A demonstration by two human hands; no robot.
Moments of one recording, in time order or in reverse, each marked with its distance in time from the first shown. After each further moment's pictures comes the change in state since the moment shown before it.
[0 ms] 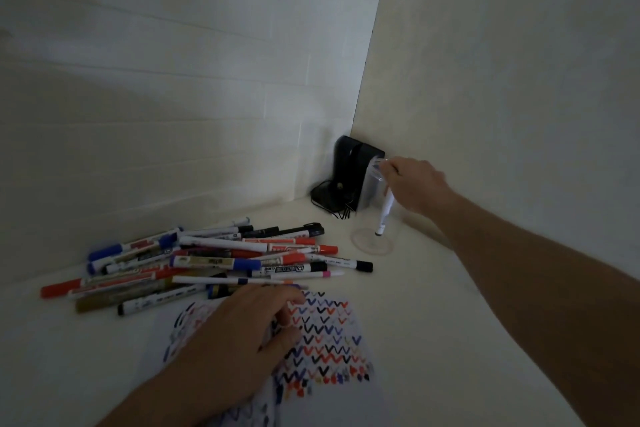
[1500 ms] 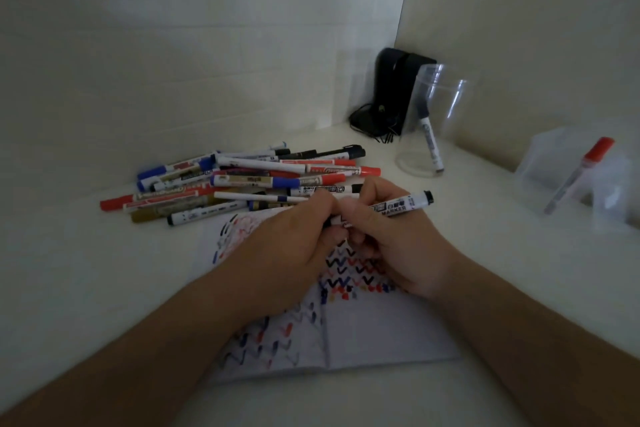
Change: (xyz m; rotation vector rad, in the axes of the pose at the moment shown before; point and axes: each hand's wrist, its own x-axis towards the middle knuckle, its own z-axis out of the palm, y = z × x) left_hand -0.007 0.015 0.001 -0.030 0.020 0.053; right_hand -0.197 -0.086 0.079 1.581 -0.458 -0.091
